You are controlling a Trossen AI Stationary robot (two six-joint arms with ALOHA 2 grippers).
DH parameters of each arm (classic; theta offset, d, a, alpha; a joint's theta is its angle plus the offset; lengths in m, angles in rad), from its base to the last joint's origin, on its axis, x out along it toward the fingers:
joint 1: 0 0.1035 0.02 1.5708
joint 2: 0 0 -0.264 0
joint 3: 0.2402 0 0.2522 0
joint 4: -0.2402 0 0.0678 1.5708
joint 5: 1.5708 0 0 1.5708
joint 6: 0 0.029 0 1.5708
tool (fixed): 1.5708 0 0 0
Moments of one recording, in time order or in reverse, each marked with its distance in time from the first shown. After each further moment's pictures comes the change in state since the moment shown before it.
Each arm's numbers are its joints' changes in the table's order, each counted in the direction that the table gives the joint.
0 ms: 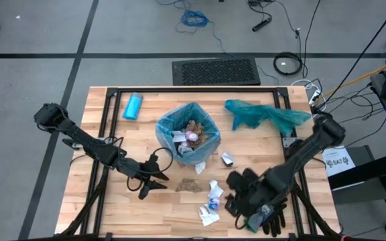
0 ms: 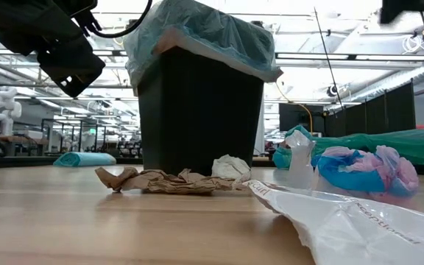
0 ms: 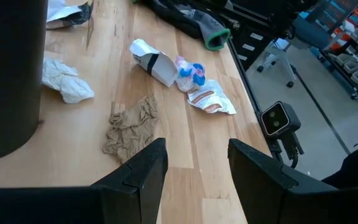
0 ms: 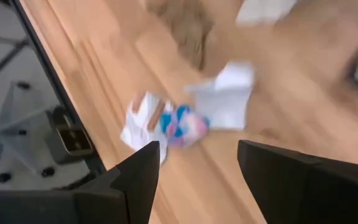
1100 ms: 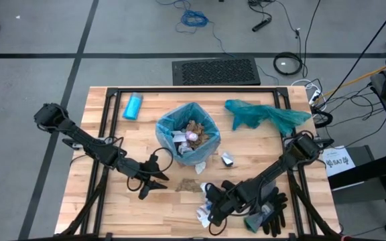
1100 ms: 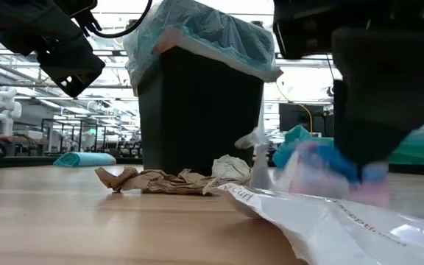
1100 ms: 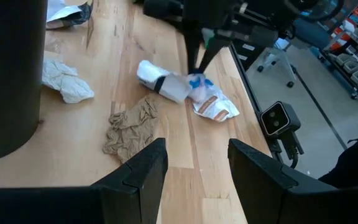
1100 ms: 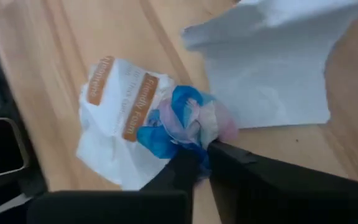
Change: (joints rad) left arm 0.000 0.000 0.000 0.000 0.000 0.000; right arm -0.072 -0.344 -0.046 0.396 -0.164 -0.196
